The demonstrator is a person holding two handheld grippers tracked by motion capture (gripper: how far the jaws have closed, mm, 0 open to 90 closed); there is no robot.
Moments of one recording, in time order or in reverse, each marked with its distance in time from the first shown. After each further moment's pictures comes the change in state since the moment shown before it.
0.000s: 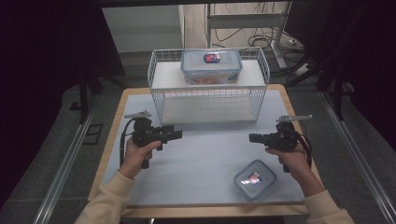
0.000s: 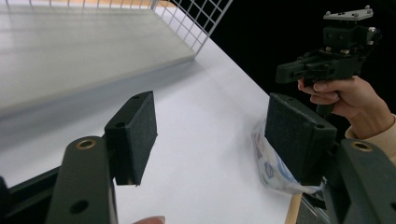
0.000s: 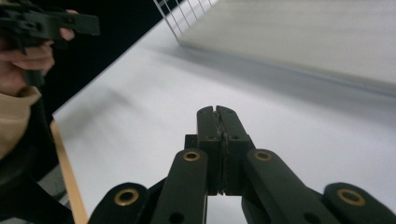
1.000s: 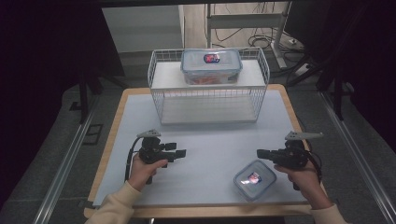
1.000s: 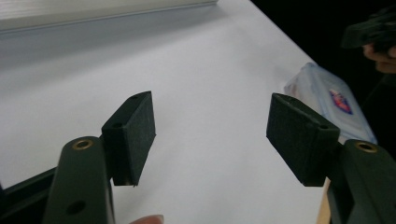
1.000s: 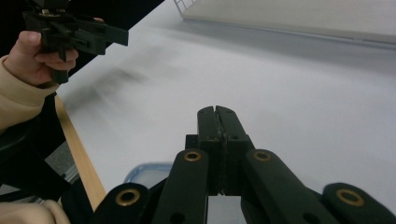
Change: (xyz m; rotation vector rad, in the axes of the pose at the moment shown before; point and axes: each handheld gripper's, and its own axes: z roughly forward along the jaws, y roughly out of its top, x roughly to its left) left arm 0.006 -0.052 0.022 0.109 0.095 0.033; right arm 0.013 -0.043 -0.028 0.015 -0.016 -0.027
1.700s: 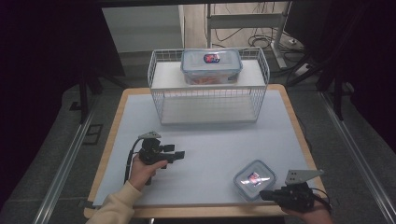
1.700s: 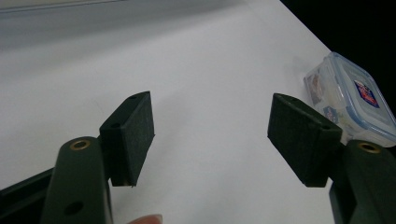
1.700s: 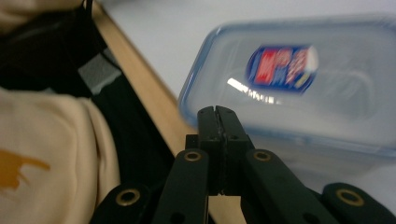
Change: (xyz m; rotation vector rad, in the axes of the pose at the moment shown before) left arm 0.010 -0.007 0.005 0.029 0.027 -0.017; right arm 0.050 -0.080 -0.022 0.183 0.077 -0.168
